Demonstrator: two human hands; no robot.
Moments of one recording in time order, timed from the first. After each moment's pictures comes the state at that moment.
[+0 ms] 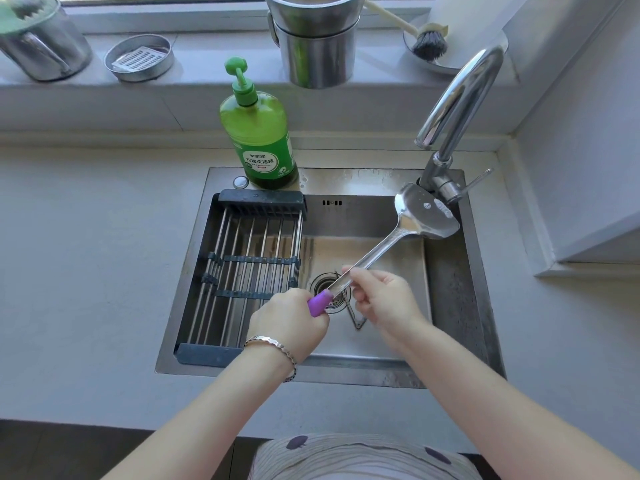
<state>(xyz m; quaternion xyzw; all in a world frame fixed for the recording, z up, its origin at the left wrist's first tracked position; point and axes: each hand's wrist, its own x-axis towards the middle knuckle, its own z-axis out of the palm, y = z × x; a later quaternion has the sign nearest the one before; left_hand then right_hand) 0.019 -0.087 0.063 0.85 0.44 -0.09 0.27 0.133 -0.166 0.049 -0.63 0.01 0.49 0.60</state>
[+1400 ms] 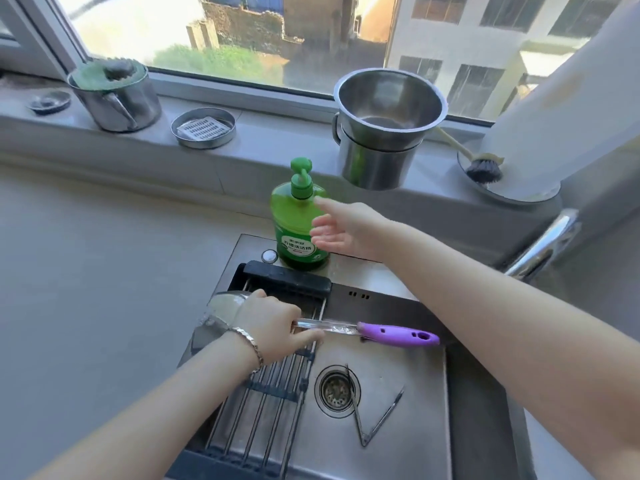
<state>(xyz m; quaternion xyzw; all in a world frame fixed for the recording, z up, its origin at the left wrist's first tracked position) 0.050 0.072 0.051 0.96 0.28 -0.08 0.06 0.231 0.075 0.126 -0.66 -0.18 0.58 0.44</state>
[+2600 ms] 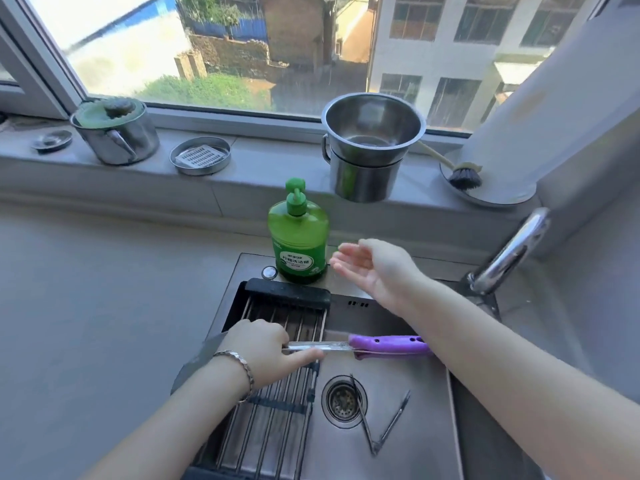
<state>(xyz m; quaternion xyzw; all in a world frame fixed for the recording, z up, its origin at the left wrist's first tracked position) 0.030 0.069 0.074 0.94 0.30 -0.15 0.08 0.210 0.012 0.144 -0.56 0.01 0.53 0.64</state>
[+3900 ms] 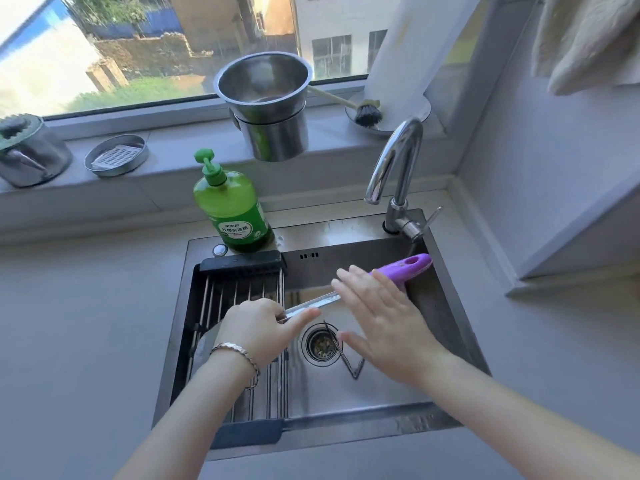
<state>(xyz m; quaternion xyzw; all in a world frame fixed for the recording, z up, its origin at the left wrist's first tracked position) 0.044 -0.030 0.093 0.94 0.30 -0.07 0.16 0.165 -0.194 0.076 -0.81 -0.56 -0.07 0.11</state>
